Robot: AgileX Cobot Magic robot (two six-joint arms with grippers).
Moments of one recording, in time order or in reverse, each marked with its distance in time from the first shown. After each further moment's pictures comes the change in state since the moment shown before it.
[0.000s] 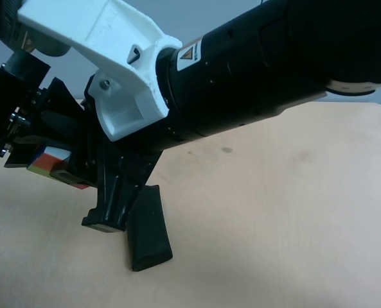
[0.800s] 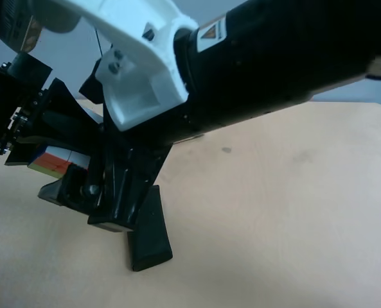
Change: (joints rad) left arm -0.001 0.000 0.000 0.013 -0.017 0.006; right arm 0.000 -0.067 0.000 -0.012 0.048 0.027
